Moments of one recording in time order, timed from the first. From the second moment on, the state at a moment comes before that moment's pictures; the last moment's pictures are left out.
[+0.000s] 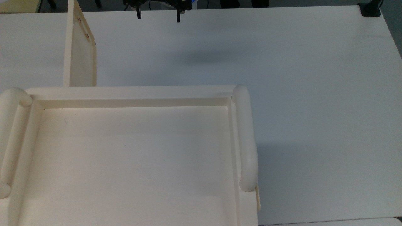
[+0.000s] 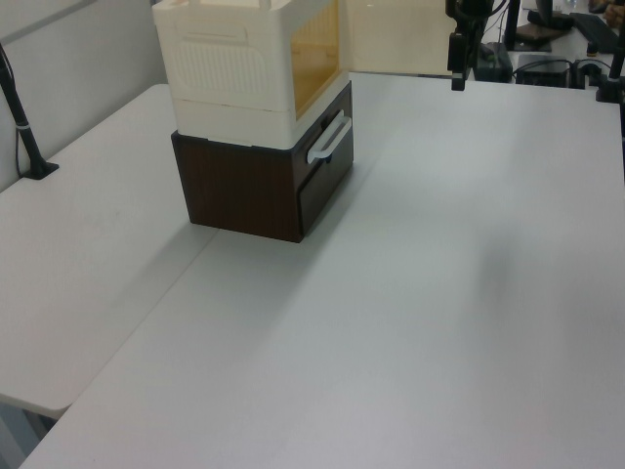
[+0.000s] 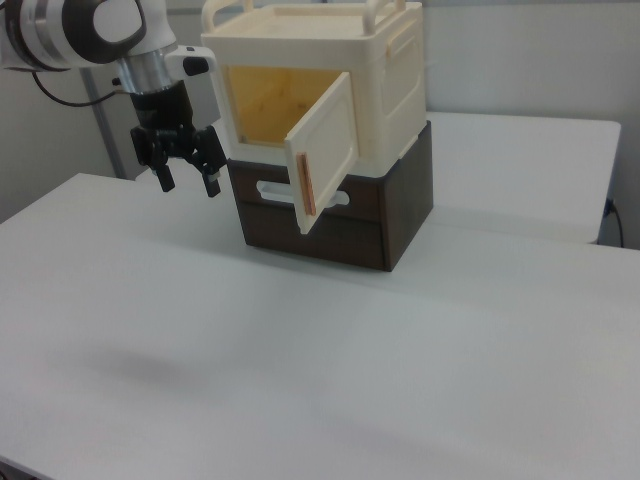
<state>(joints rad) 0.12 0.02 -0.06 -1.61 -0.09 1.62 0.05</state>
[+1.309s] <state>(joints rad) 0.12 0.02 -0.06 -1.61 -0.09 1.62 0.04</state>
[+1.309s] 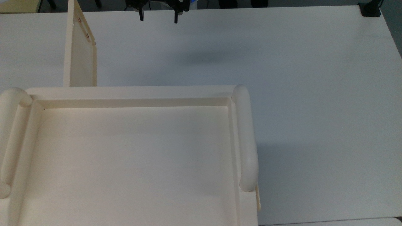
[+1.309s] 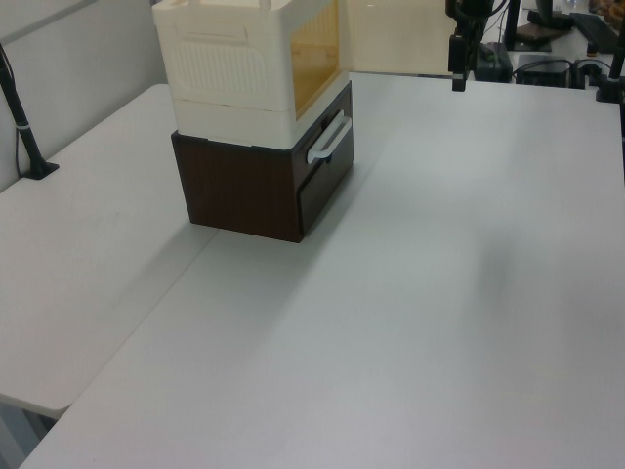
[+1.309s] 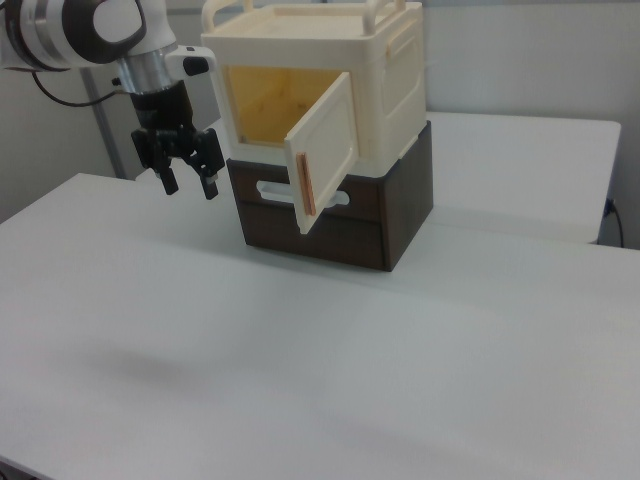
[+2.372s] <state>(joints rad) 0.06 0.01 -0.06 -1.55 -0.09 1.62 -0.02</state>
